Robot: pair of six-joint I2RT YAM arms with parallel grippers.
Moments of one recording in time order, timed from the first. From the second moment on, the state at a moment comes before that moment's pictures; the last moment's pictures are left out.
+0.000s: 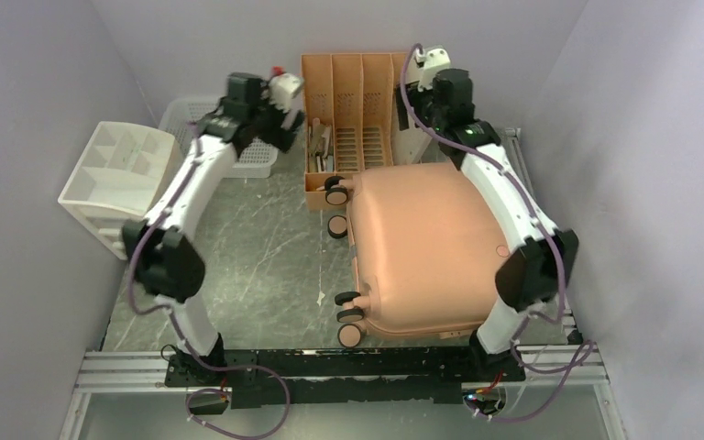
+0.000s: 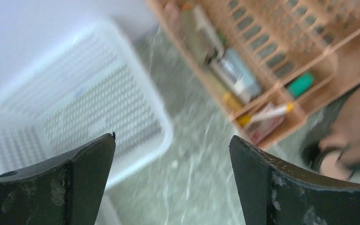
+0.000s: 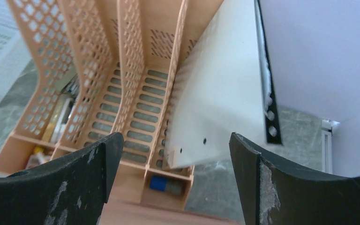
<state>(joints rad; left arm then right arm) -0.32 1.87 1.92 -0.60 0.08 0.32 0.32 1.67 1.73 -0.34 0.08 -0.09</state>
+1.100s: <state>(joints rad) -0.17 1.35 1.03 -0.56 0.44 0.51 0.40 2.13 2.07 -0.15 0.30 0.04</state>
